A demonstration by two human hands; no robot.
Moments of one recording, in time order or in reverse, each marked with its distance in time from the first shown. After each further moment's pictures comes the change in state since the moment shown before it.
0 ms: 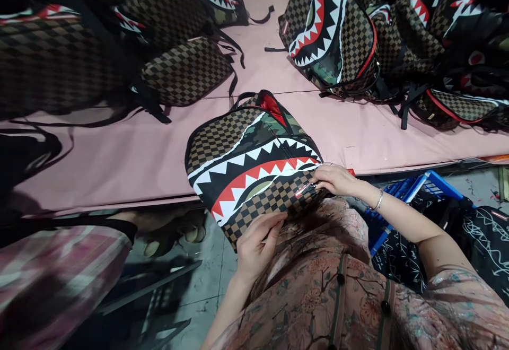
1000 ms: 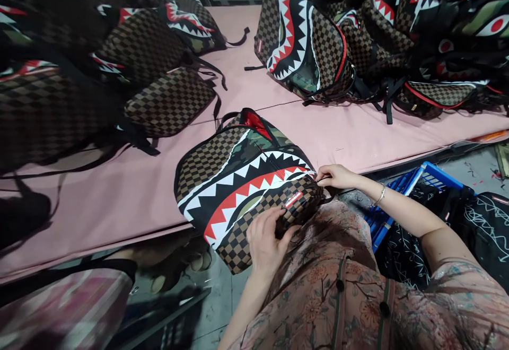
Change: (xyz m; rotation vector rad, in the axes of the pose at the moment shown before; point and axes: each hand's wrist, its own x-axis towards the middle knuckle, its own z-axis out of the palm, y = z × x) left_hand 0.014 -0.002 0.034 0.325 0.044 0.015; right_hand -0.021 0.017 -0.015 0.564 -0.028 0.615
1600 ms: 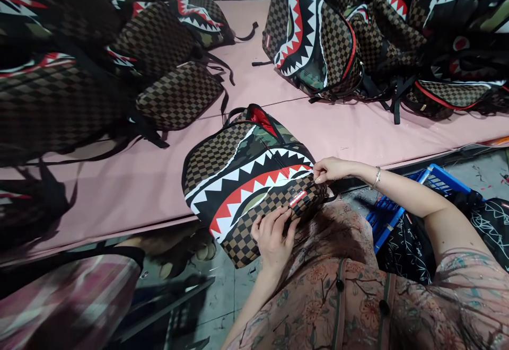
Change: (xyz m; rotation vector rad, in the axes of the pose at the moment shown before) left_hand -0.008 0.003 0.015 0.080 0.114 0.018; right_hand 0.037 -0.012 -0.016 -0.071 -0.314 0.031
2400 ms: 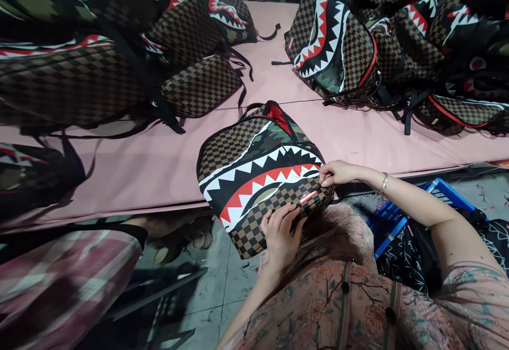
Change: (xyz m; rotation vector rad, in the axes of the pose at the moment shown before) left_hand -0.005 -0.001 0.000 -0.030 0.021 -0.057; right_hand 0.008 -0.010 0.005 -0.059 -0.031 -0.041
